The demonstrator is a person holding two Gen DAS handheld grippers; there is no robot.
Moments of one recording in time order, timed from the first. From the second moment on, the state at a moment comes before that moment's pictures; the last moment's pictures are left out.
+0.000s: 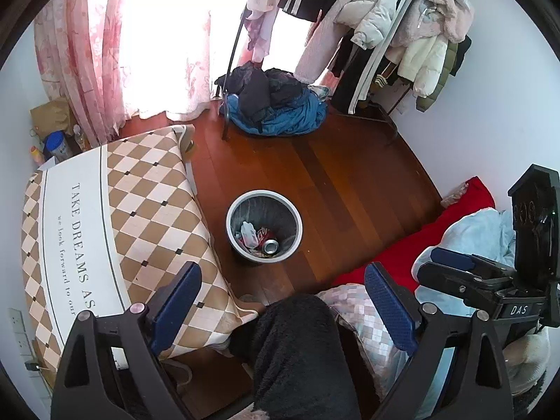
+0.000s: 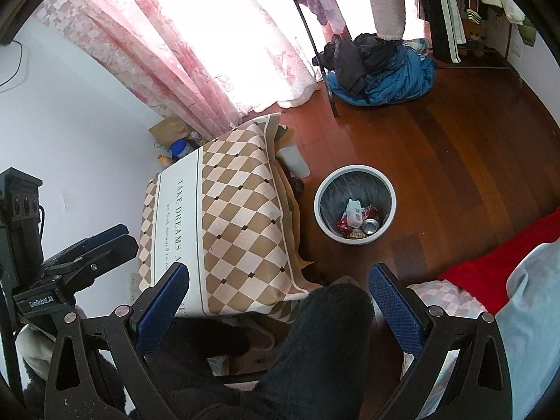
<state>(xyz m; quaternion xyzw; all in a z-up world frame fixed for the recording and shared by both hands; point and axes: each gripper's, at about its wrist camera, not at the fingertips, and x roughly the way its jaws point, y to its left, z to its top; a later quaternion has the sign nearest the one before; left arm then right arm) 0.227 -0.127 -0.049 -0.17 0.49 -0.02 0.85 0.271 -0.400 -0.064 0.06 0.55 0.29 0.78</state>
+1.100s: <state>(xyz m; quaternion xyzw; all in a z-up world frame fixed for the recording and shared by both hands) 0.222 -0.135 -0.048 -0.15 0.49 -0.03 0.86 0.269 -0.405 -0.051 0.02 0.54 0.28 0.79</state>
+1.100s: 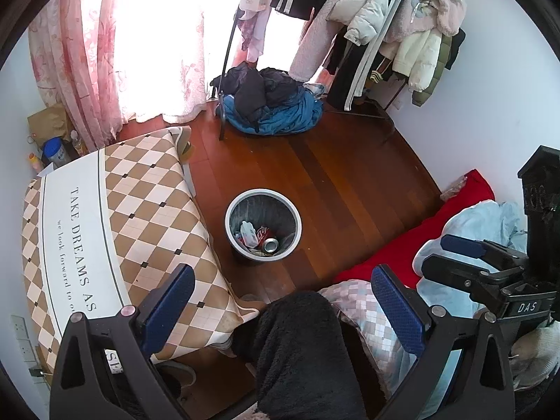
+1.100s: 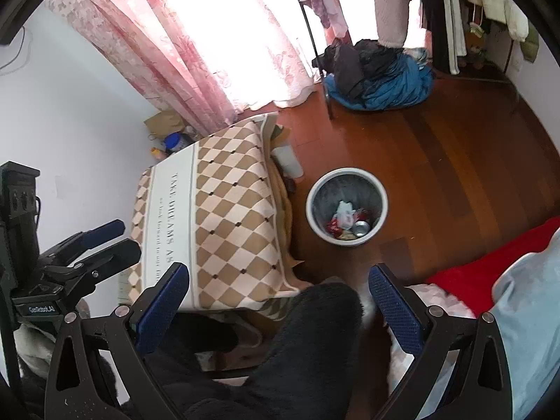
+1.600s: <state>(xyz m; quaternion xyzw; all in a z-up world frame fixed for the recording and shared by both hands) 0.222 -0.136 -0.047 -0.15 0.49 -0.03 0.86 0.269 -0.408 -0.046 0.01 0.54 0.27 0.80</state>
